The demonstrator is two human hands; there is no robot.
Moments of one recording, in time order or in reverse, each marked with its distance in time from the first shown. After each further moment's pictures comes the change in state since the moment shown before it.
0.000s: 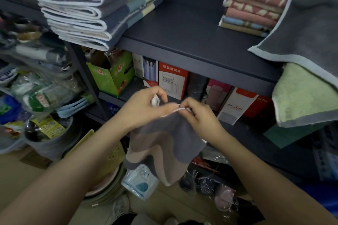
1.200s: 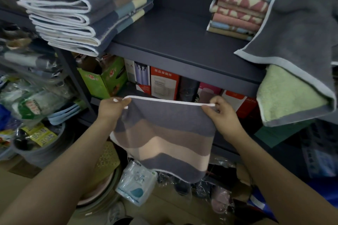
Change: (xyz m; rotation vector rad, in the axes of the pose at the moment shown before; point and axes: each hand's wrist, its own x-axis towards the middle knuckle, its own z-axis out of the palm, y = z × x) left_hand 0.048 -0.104 0.006 -0.378 0.592 -0.608; right_hand -0.015 0.055 -0.039 0.256 0.260 0.424
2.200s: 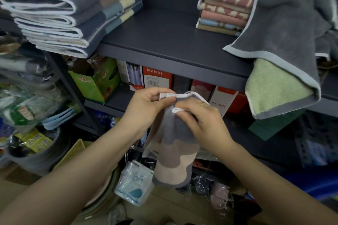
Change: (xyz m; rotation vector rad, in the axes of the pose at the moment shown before) left_hand -0.134 0.074 0.025 -0.270 -0.648 0.402; right_hand -0.060 -0.070 0.009 -0.256 -0.041 -0.628
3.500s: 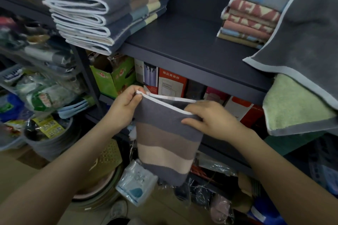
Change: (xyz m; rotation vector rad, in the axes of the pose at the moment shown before) left_hand 0.005 -0.042 -0.088 0.397 0.145 0.121; right_hand 0.041 0.029 -0.004 -0.281 -0.480 -0.227
